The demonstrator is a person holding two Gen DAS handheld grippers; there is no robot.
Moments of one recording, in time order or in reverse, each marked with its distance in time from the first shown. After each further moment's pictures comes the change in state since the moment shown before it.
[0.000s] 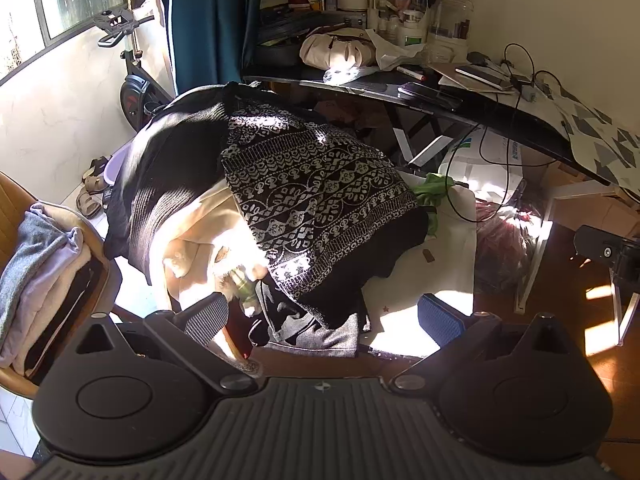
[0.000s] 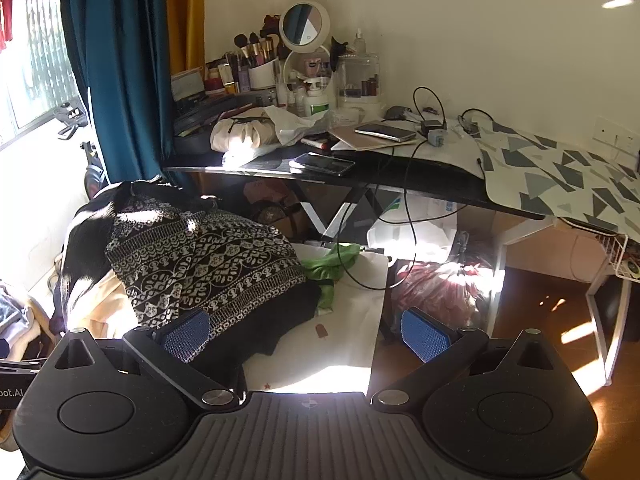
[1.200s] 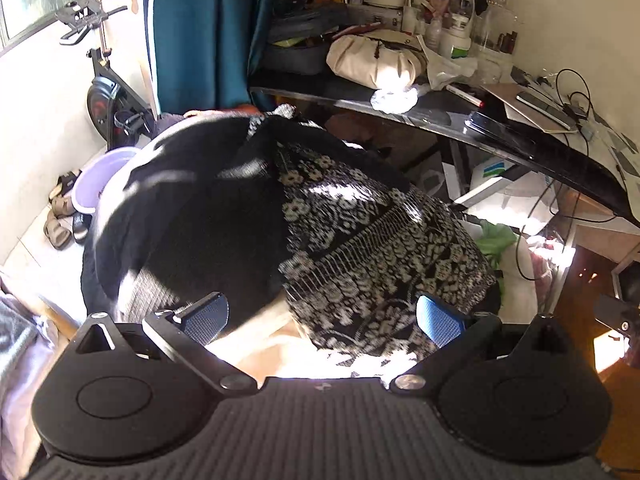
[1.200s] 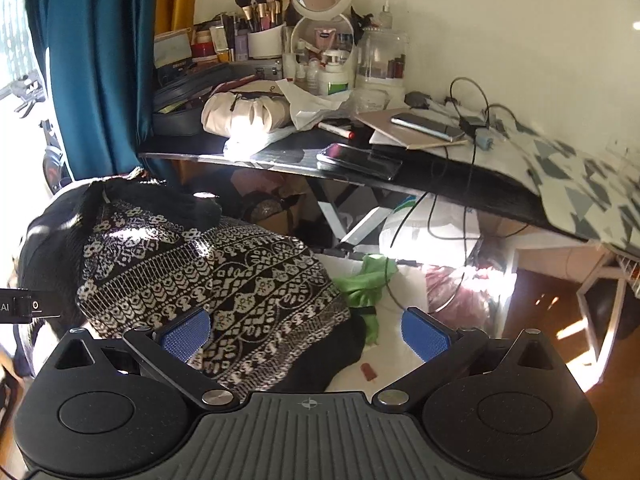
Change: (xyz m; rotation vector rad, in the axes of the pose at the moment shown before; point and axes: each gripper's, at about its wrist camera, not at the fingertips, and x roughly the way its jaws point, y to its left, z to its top) left arm 0.183 0.156 0.175 0.047 0.002 -0.065; right arm 0.190 0.154 0.084 0.029 0.099 -0.130
